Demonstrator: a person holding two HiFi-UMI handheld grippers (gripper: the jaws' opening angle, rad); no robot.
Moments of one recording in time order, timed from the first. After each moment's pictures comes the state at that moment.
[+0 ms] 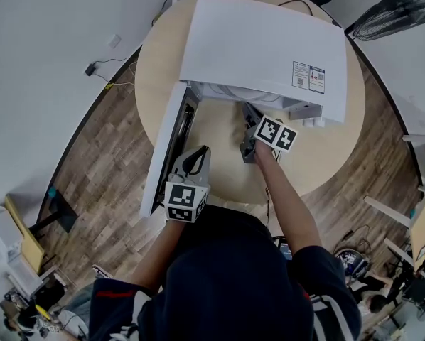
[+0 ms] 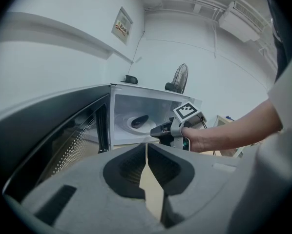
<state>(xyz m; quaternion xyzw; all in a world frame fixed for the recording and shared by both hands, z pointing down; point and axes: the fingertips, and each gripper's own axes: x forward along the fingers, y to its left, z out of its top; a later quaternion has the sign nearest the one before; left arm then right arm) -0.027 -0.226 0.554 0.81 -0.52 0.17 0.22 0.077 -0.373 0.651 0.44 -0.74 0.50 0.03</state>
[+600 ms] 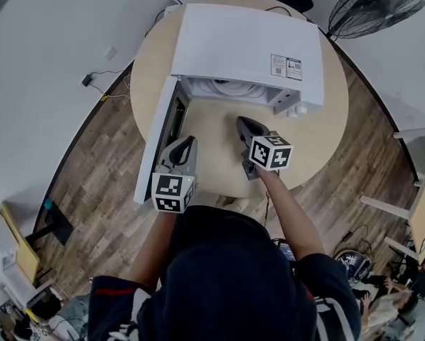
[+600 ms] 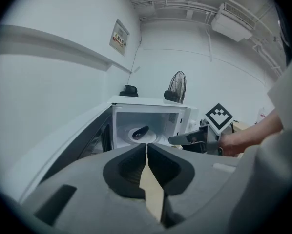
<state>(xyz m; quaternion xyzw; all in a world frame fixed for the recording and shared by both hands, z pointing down) -0.031 -0.217 0.513 0.81 -0.54 0.15 0.17 0.093 -0.294 0.577 0.40 -0.84 0.34 0.10</state>
